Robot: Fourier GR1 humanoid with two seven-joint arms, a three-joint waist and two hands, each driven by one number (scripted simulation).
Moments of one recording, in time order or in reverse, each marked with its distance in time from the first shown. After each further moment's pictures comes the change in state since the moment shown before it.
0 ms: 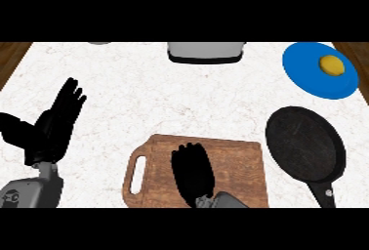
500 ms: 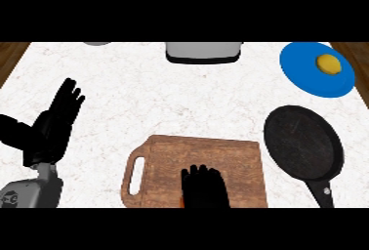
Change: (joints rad) left arm 0.006 -0.008 0.010 -0.012 -0.005 0.005 0.001; right arm 0.224 -0.028 0.071 -0.321 0.079 -0.029 0.231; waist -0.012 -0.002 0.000
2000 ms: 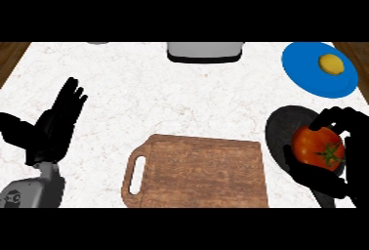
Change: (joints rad) left arm -0.008 -0.020 0.006 -0.003 -0.018 -0.014 0.012; right arm 0.040 -0.206 -0.753 -0.501 -0.031 0.052 -0.311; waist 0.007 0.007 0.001
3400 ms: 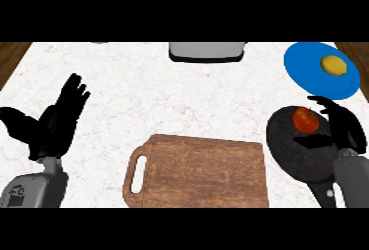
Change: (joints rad) left arm -0.035 -0.018 0.015 0.025 -0.021 -0.016 -0.002; right arm -0.193 -0.069 -0.418 1.186 -0.342 -0.407 -0.676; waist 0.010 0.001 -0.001
